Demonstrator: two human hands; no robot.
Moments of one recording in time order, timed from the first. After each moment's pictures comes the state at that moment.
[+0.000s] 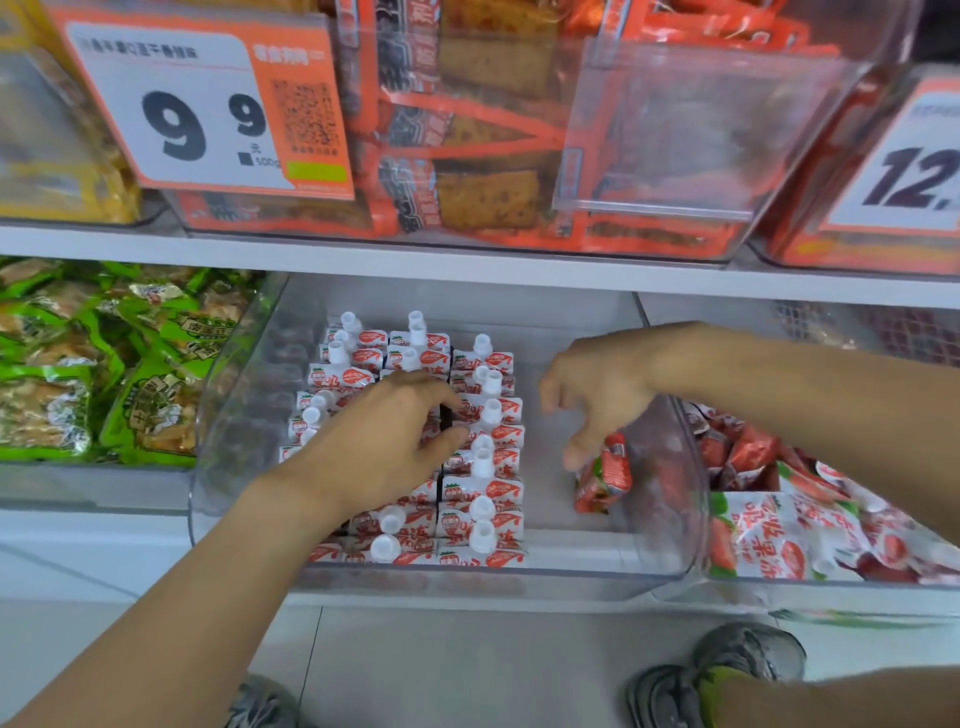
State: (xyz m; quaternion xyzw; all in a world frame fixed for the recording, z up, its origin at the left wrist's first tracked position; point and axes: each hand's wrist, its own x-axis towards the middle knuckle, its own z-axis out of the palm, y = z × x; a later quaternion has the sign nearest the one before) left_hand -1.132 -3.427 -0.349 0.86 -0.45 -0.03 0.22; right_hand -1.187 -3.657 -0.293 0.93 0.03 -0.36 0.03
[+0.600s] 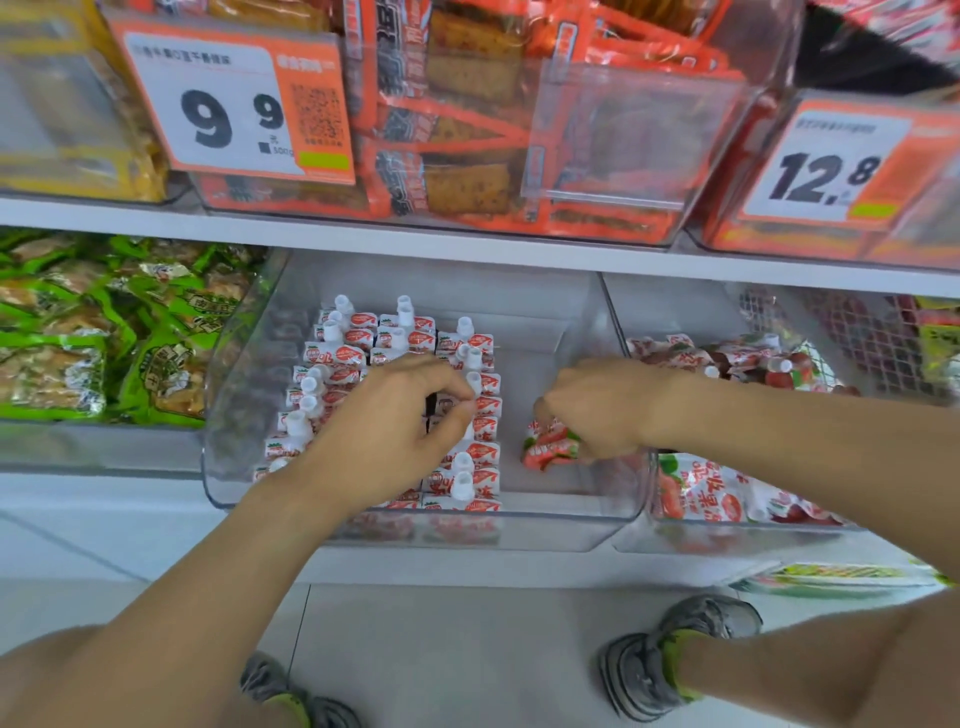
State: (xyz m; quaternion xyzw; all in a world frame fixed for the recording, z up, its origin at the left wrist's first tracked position) left_hand -1.180 -3.421 -0.330 0.82 -0.46 0.02 0.34; right_hand -1.248 -3.641 -0.305 0.95 0.12 -0.21 0.19
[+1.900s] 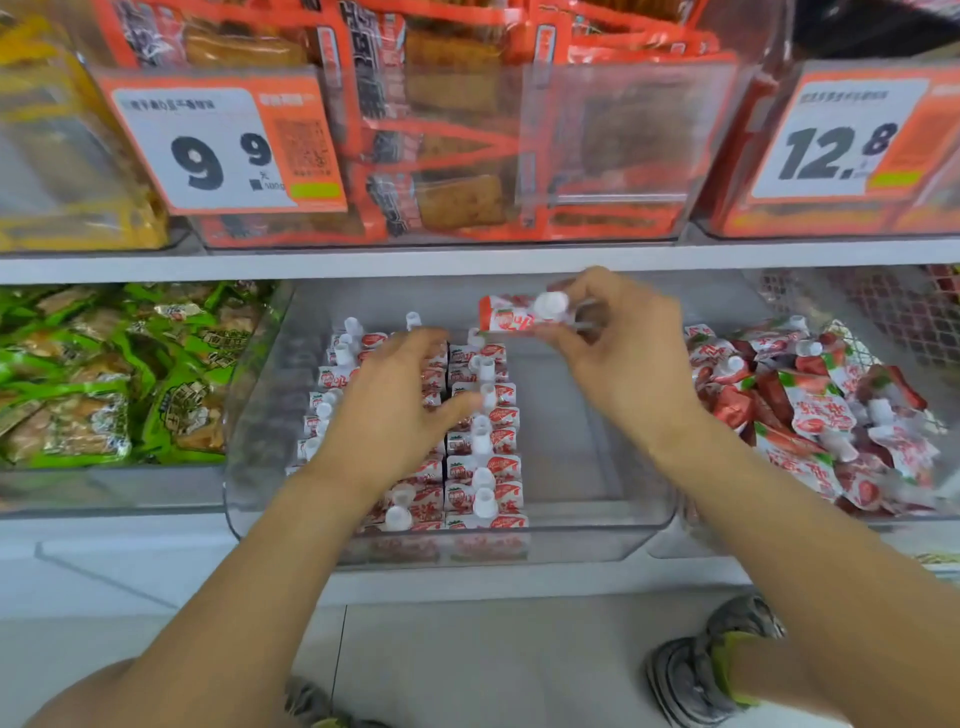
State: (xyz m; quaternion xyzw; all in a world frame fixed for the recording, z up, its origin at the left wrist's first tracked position) left_hand -1.154 -3.430 -0.327 0.87 -0.36 0.02 0.32; right_hand -1.249 -3.619 -0.303 0.87 -0.12 0.34 -0.34
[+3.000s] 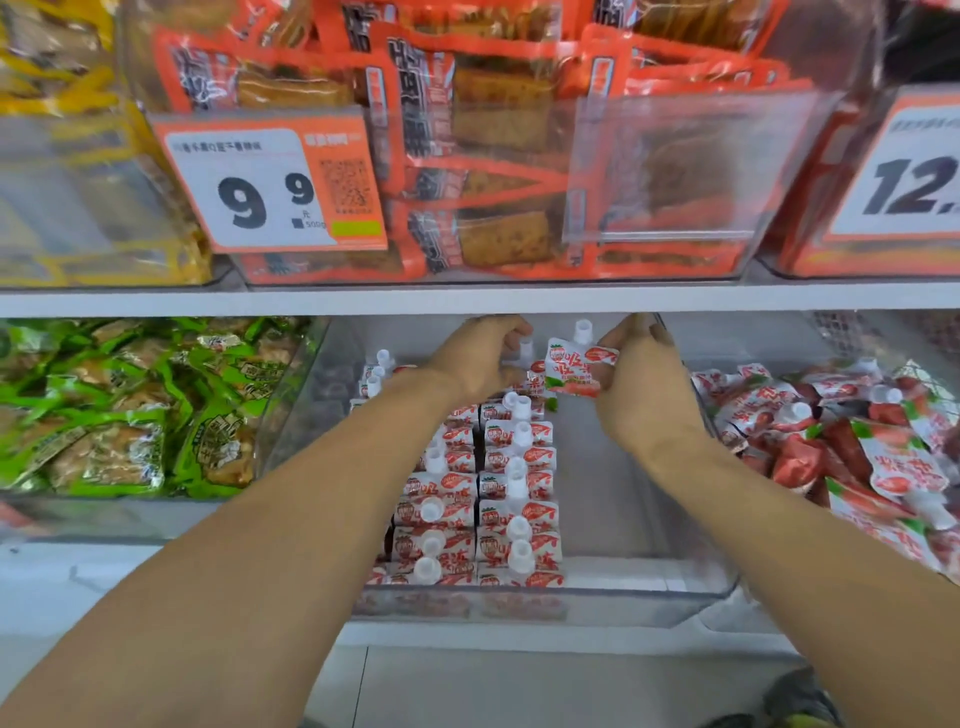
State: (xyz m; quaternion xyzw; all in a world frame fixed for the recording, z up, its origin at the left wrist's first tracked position) left_hand -1.062 -3.517 -0.339 0.86 -0.41 -0.12 0.28; right_hand -1.205 -3.638 -0.334 0.91 -0.30 0.20 -0.22
